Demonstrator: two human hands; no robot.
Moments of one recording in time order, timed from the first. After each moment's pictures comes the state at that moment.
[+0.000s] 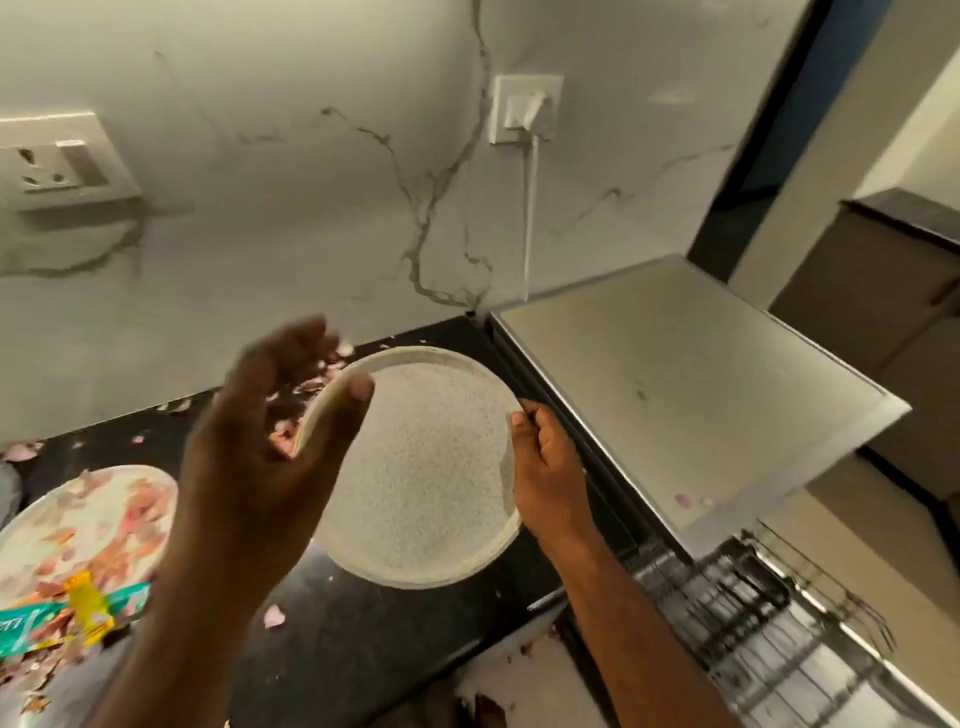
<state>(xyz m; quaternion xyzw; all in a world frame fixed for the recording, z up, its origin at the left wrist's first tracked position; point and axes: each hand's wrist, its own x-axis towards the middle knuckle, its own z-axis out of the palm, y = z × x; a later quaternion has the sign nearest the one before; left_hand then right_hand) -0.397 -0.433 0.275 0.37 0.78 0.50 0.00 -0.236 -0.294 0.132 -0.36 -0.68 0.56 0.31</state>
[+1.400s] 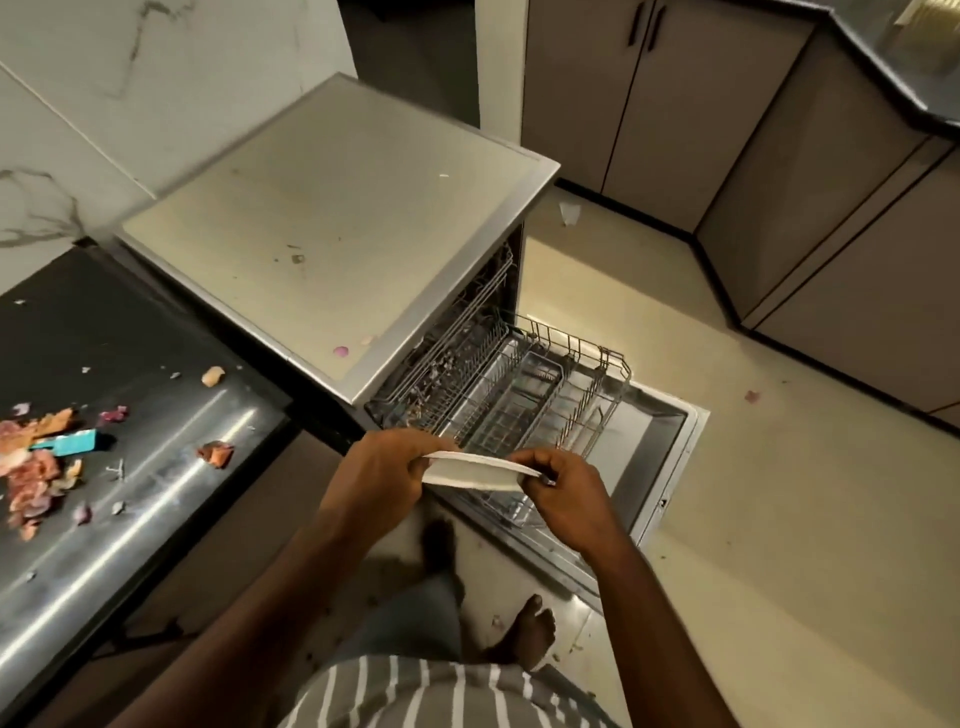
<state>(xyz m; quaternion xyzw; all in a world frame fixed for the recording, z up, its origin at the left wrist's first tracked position) 0.007 -0.266 0.039 0.66 0.69 0.16 0.25 0.248 -0.236 -0.008 -0.58 -0.61 0.49 0.21</state>
